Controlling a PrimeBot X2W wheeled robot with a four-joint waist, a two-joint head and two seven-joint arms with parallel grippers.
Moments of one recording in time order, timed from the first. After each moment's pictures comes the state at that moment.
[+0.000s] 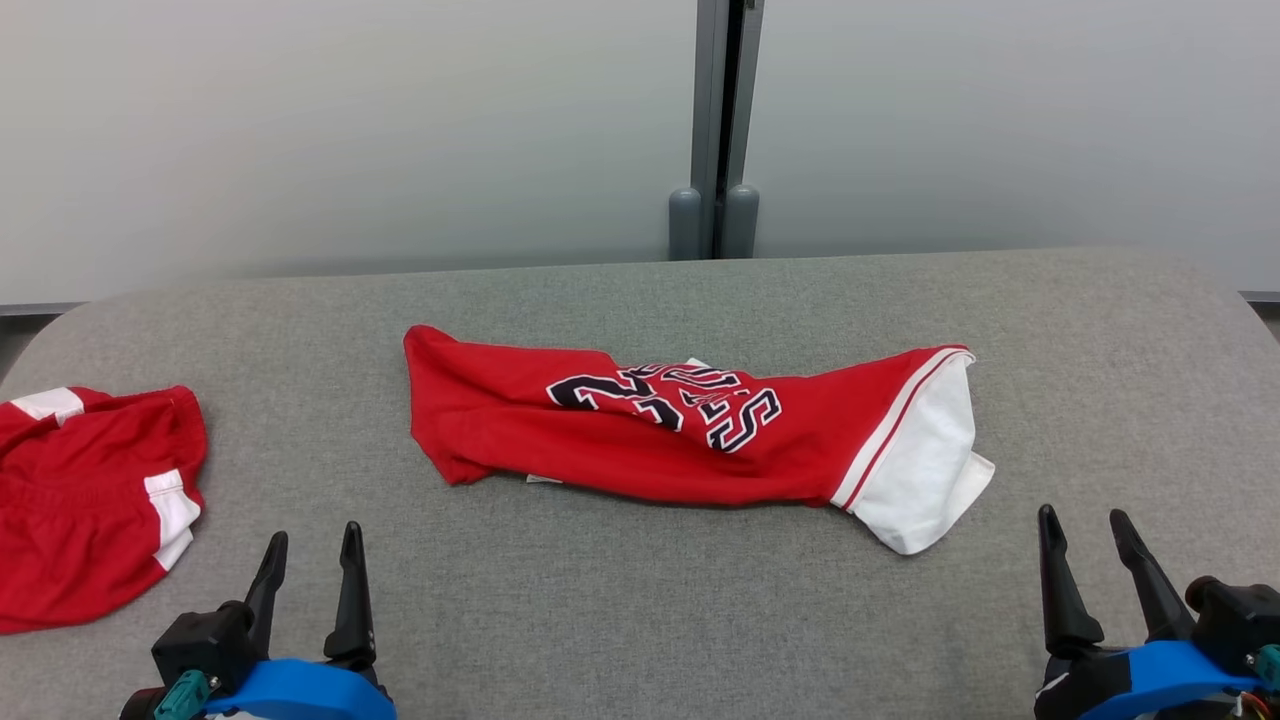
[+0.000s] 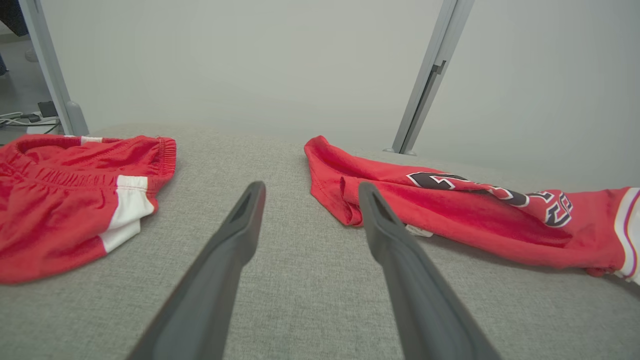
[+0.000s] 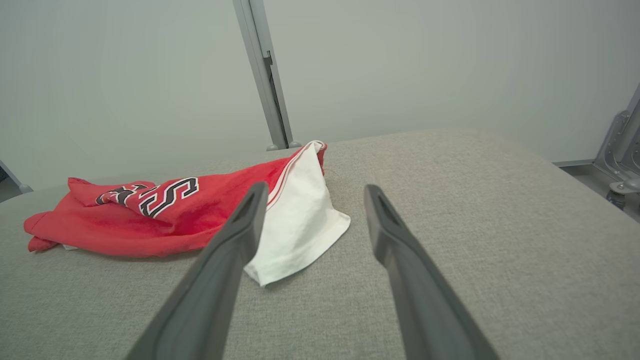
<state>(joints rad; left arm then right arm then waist) -0.05 0.23 -0.21 0.37 -0.46 0.00 -0.26 0.01 -0.05 -0.13 0.18 0.21 0.13 -0.13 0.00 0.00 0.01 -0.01</state>
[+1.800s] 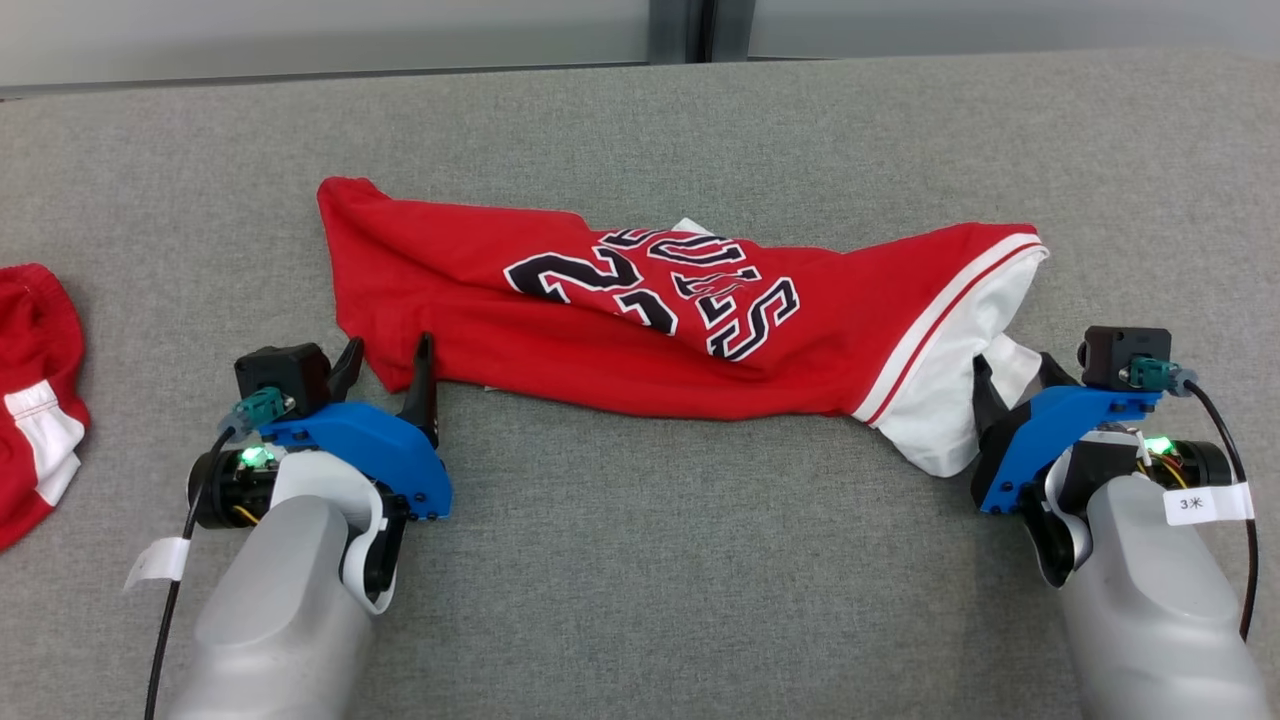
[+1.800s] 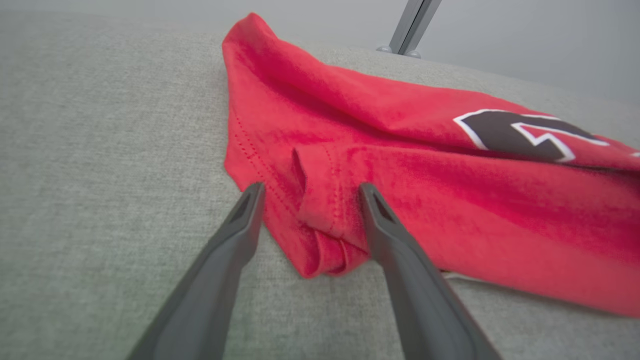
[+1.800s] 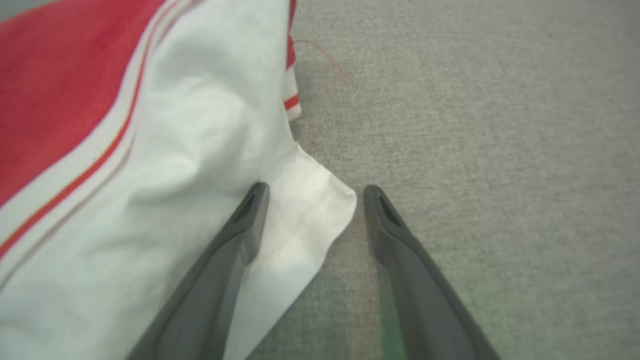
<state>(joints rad) -0.61 0.14 -0.32 0.89 -0.50 -0.08 -0.14 -0.64 -0.05 -0.22 0.91 -0.03 0.13 0.00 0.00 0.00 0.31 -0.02</state>
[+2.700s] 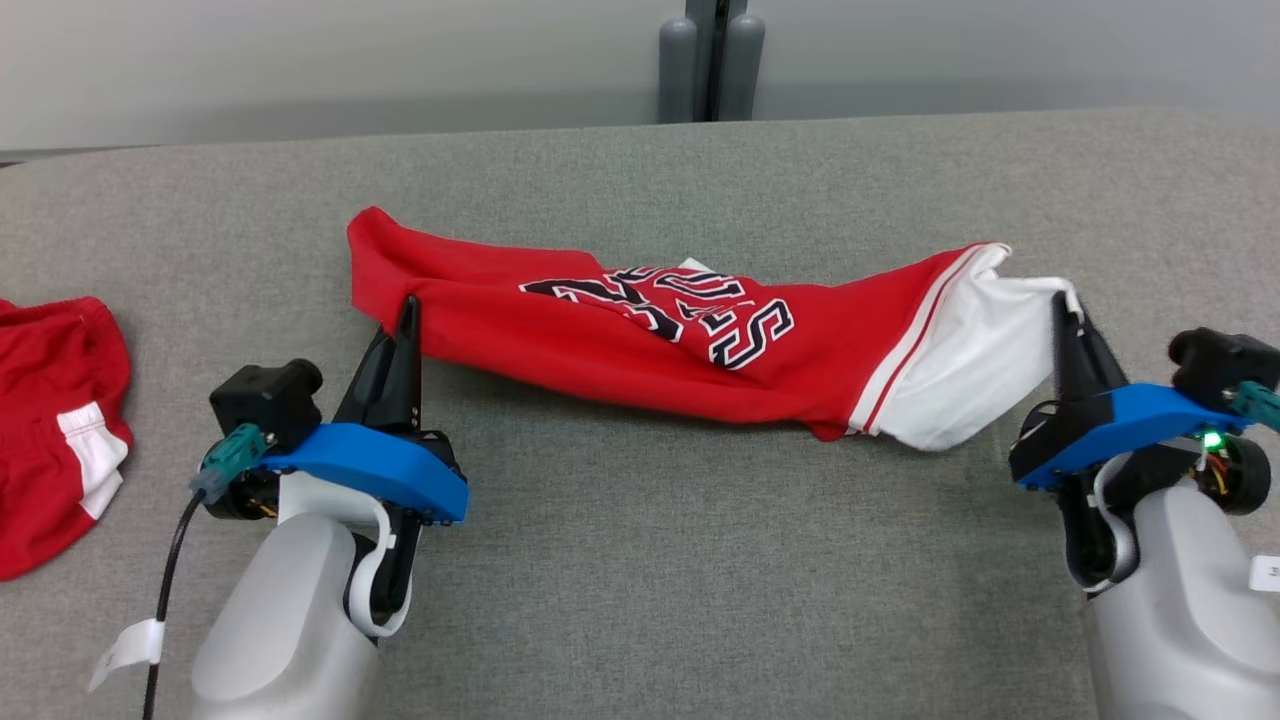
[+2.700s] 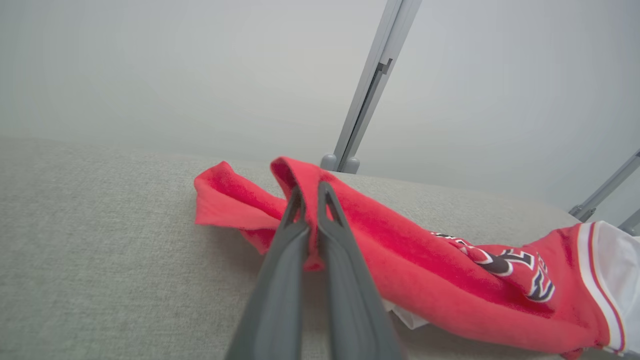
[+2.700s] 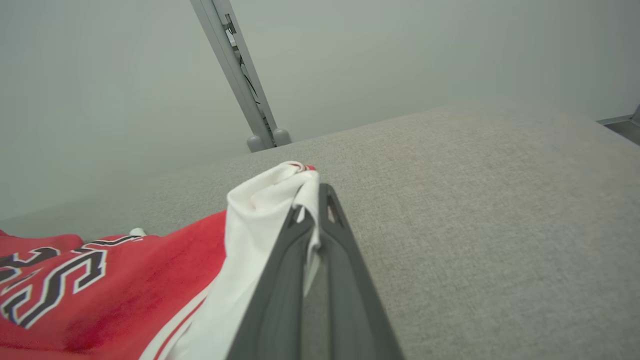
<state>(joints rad) -0.51 0.15 -0.32 0.64 -0.53 -0.10 -0.25 -0.55 -0.05 -0.20 0.69 0.18 0.13 -0.13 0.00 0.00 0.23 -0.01</state>
